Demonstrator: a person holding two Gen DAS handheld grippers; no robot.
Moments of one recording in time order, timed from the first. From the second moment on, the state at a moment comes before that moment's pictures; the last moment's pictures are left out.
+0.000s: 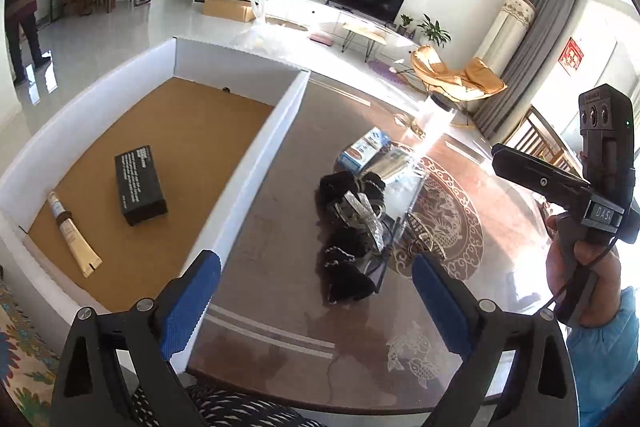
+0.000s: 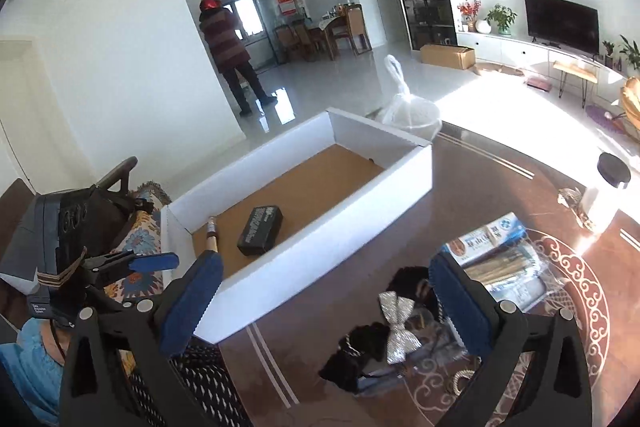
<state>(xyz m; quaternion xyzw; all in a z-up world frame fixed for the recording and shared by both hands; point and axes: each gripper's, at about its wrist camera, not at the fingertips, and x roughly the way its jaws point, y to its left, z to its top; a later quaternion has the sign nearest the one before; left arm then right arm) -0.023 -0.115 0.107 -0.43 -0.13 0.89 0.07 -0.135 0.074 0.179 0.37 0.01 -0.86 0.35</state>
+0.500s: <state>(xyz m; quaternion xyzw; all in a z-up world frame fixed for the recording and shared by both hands) -0.055 -0.028 -0.037 -0.51 -0.05 0.86 0.02 -0.065 0.208 -0.018 0.47 0.06 -0.87 0.13</state>
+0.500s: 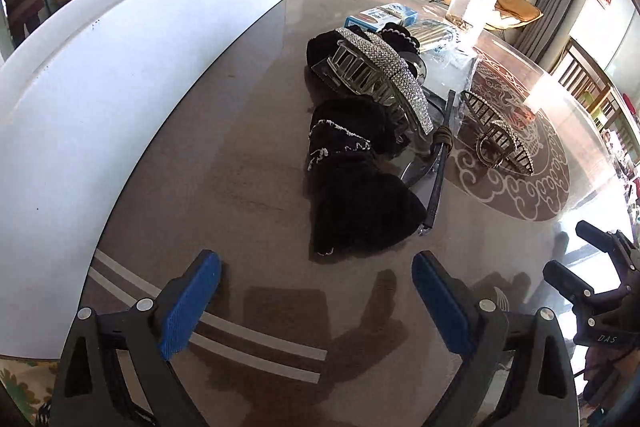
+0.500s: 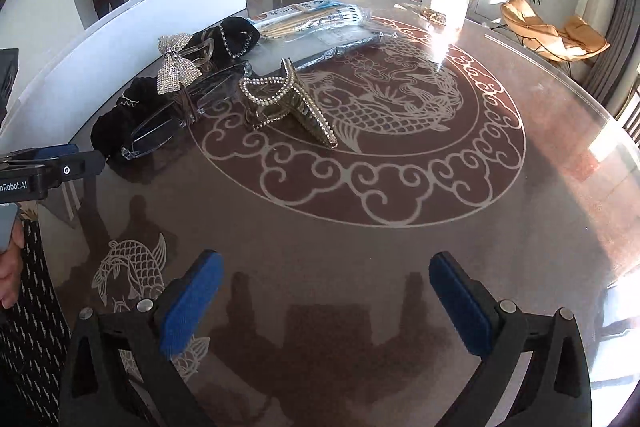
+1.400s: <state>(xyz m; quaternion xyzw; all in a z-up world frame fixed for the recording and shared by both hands) -0.059 -0.017 -0.042 -0.48 -0.01 0.88 -0.02 -0.087 0.195 -0.028 0.46 0.06 -0.88 0.11</state>
